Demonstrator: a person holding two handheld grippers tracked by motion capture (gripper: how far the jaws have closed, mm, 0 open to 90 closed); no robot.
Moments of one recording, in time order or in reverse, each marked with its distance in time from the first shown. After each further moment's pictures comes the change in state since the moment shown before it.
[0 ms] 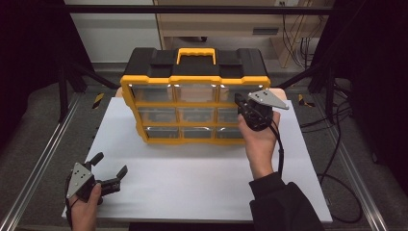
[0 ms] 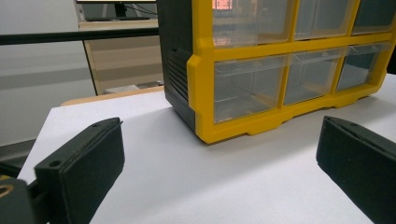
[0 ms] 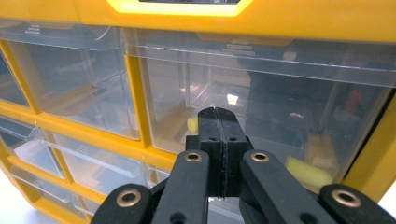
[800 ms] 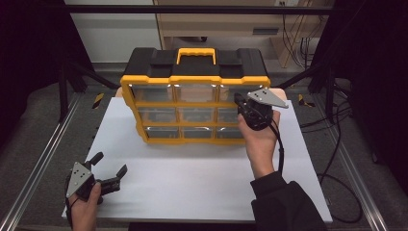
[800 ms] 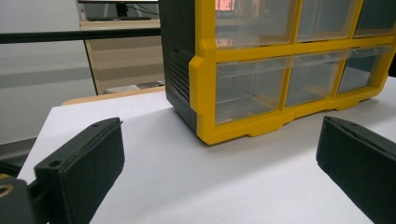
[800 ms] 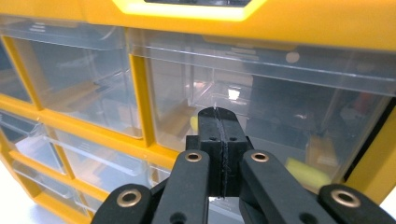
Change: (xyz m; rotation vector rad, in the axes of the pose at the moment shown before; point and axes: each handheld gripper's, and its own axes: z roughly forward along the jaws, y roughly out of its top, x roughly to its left) left arm 0.001 0.000 0.001 -0.002 0.003 -0.011; right arm 0.001 0.003 -0.001 0.013 0.008 -0.021
